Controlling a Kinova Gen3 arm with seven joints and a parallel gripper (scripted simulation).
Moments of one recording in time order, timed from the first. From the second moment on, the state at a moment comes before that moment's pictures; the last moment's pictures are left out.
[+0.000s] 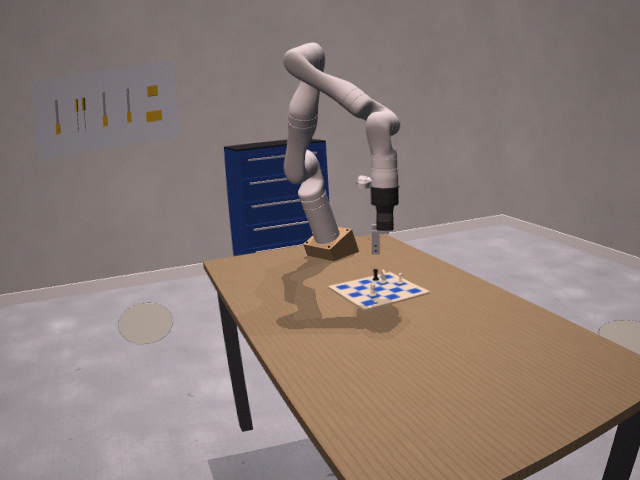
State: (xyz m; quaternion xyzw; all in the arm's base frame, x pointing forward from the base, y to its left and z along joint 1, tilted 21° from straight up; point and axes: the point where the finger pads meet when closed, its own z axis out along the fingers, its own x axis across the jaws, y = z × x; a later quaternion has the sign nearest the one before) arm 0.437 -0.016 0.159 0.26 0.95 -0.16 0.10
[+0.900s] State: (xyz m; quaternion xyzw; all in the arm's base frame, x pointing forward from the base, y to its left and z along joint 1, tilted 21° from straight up) arm 0.432 -0.024 0.170 0.27 0.94 -0.14 0.12
